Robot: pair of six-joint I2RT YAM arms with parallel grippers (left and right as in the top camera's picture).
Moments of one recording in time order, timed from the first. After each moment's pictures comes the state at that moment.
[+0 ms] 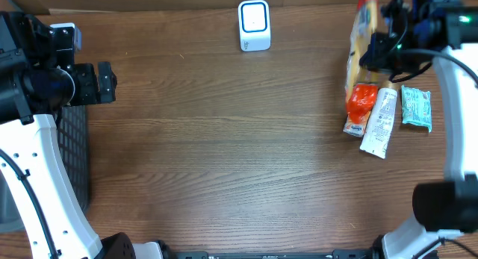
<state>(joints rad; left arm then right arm) 0.32 1.55 1.98 -1.44 0.09 0.19 -0.02 1.83 1.98 -1.38 -0.30 0.09</state>
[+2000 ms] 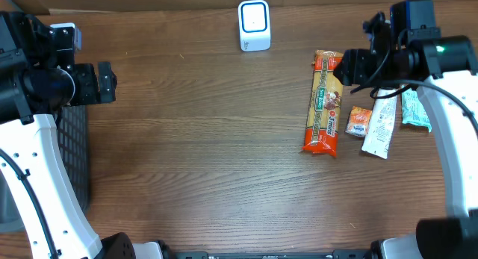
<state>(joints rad) 0.32 1.55 1.98 -1.44 0.09 0.19 0.10 1.63 1.78 -1.23 -0.29 0.17</state>
